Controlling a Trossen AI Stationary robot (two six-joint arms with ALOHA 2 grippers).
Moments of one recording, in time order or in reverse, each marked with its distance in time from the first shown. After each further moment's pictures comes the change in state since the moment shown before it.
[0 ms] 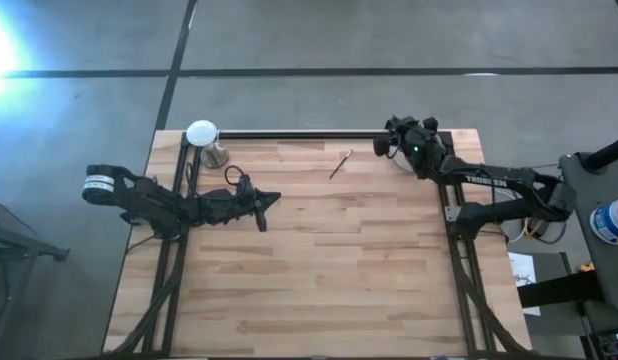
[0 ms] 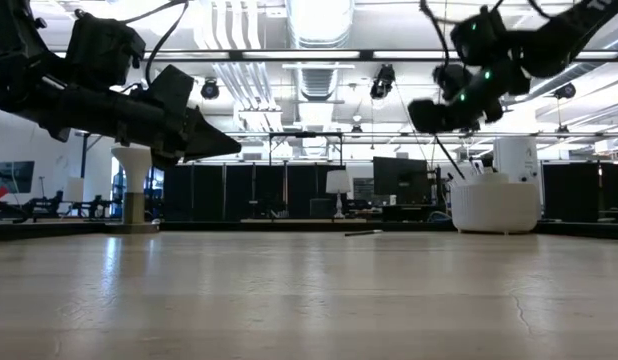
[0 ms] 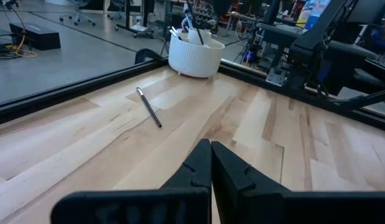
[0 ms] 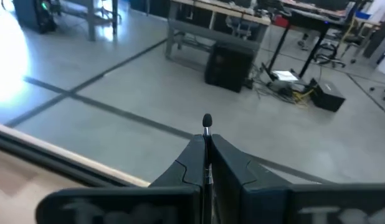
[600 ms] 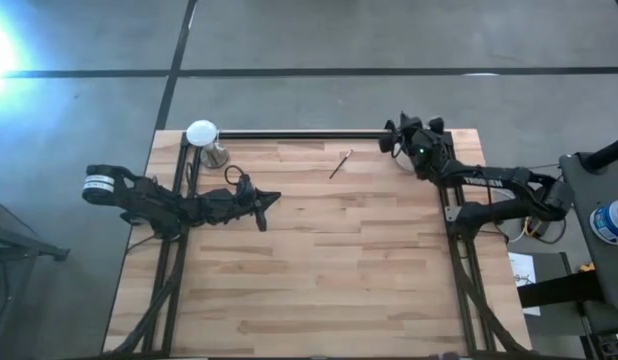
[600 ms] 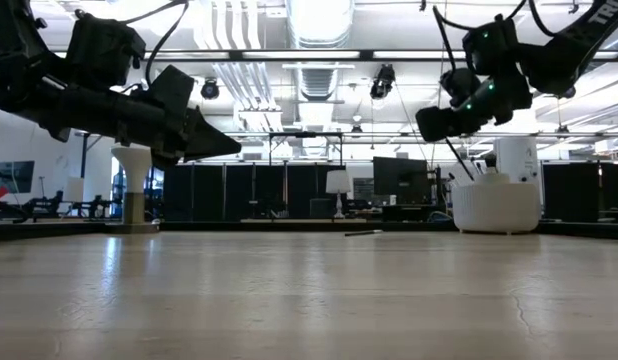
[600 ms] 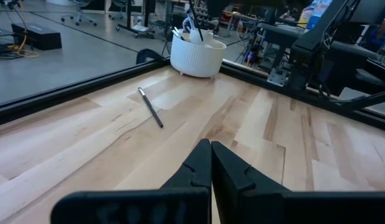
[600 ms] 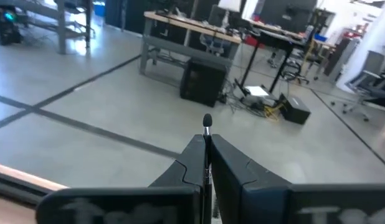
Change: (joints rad) left arm 0.004 0.000 0.000 0.000 -0.001 0.000; right arm -0.058 0.022 -0.085 0.227 0.051 -0.124
